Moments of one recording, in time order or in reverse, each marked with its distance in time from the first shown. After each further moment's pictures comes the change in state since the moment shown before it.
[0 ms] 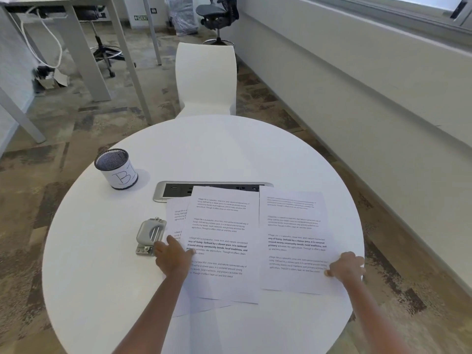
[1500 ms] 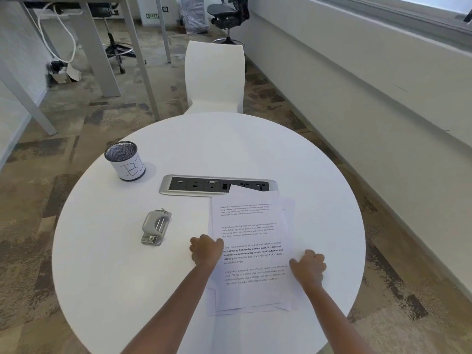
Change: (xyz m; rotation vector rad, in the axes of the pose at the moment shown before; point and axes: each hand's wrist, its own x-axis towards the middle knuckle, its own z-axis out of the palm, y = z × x) left_hand -0.037 0.042 0.019 -0.229 -0.223 -0.051; right_hand -0.071 -0.037 0.048 0.130 -0.013 -0.184
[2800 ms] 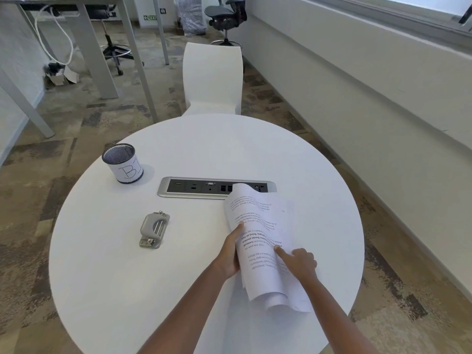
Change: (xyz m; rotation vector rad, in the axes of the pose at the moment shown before) left_hand -0.017 0.021 0.024 -1.135 -0.868 -0.023; right_hand 0.011 -0.011 0.002 0.048 -0.128 -0.030
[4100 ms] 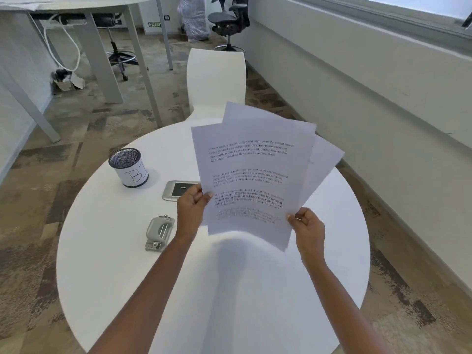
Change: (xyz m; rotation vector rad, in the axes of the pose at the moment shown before) left_hand -0.034 0.108 -0.021 0.574 0.379 0.870; right_hand -0.032 -0.058 -0.038 0.751 0.181 -0.529
